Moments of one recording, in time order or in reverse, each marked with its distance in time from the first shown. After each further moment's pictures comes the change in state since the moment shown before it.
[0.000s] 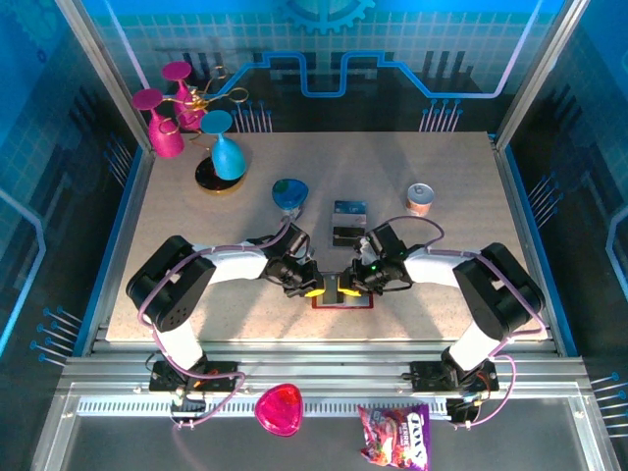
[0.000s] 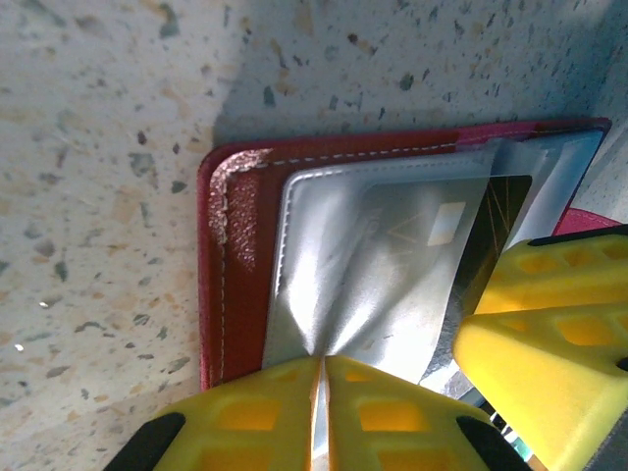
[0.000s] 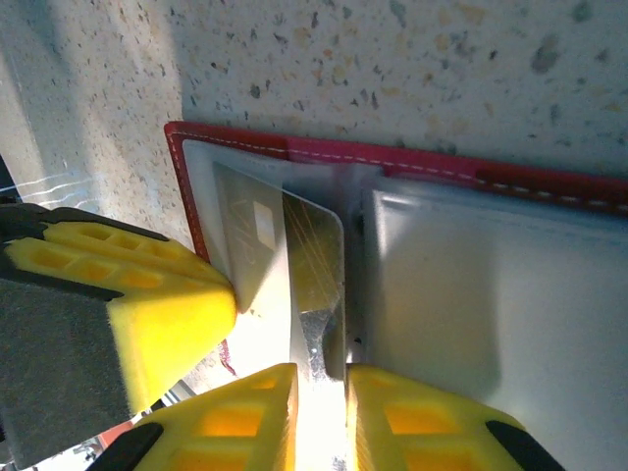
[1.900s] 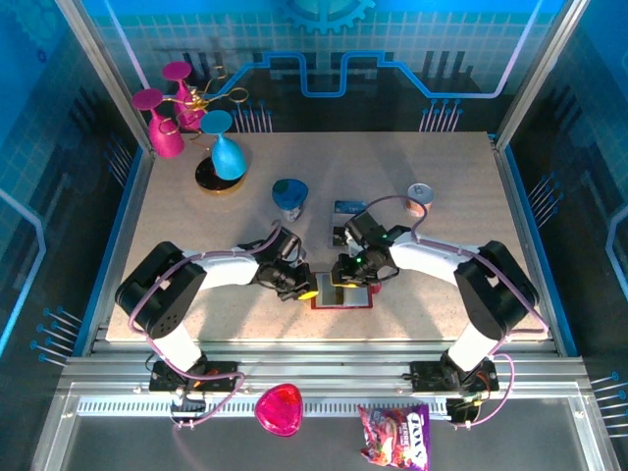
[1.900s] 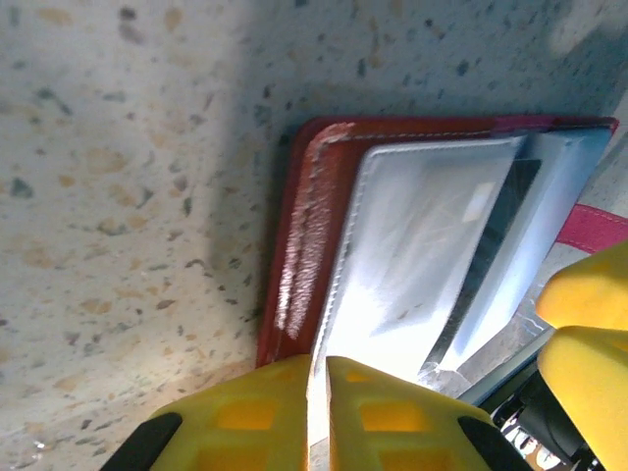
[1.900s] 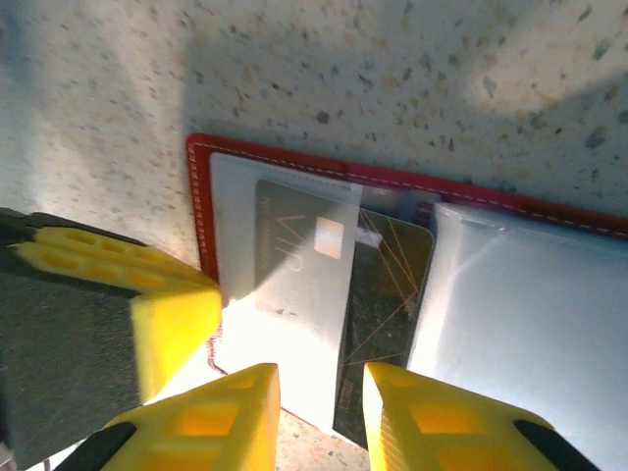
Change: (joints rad) left arm 0.027 -0.069 -0.077 0.031 -0.004 -0.026; right arm 0.100 0.010 0.248 -0.355 0.228 -0.132
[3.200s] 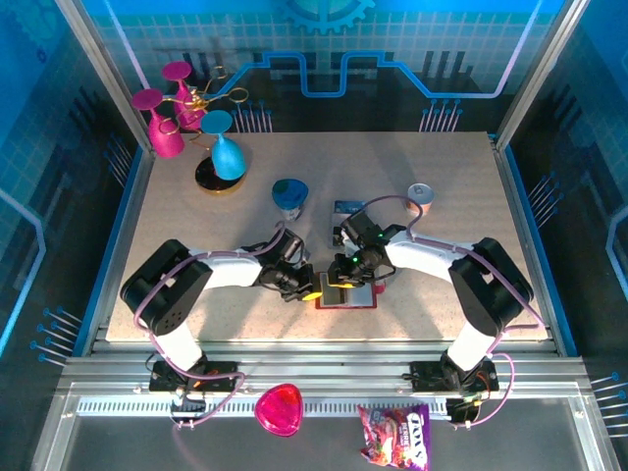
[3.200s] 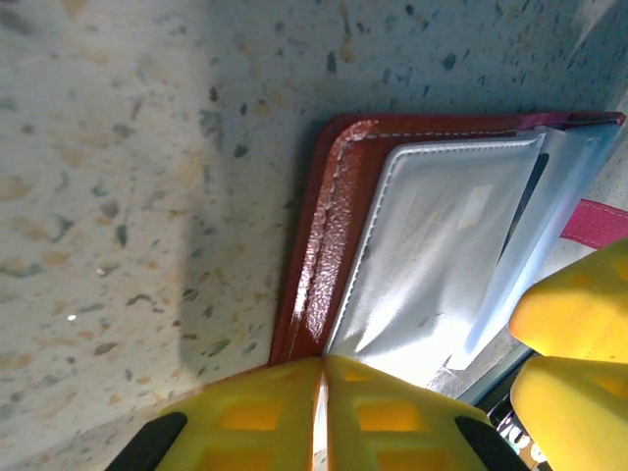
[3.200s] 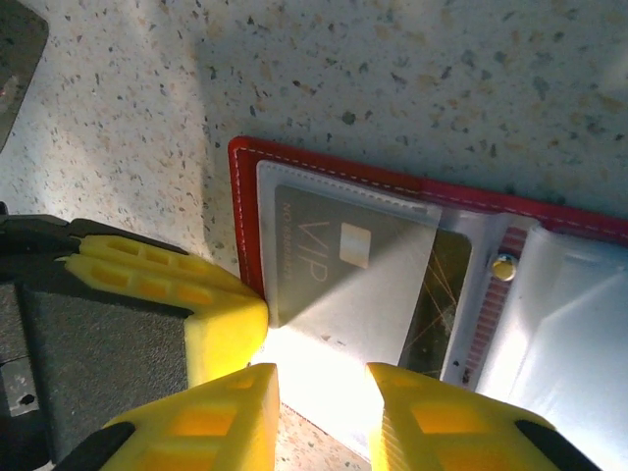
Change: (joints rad) left arm -0.015 0.031 -0.027 0.084 0.012 -0.018; right arm 0.021 0.050 0.034 -0.002 -0.017 0.008
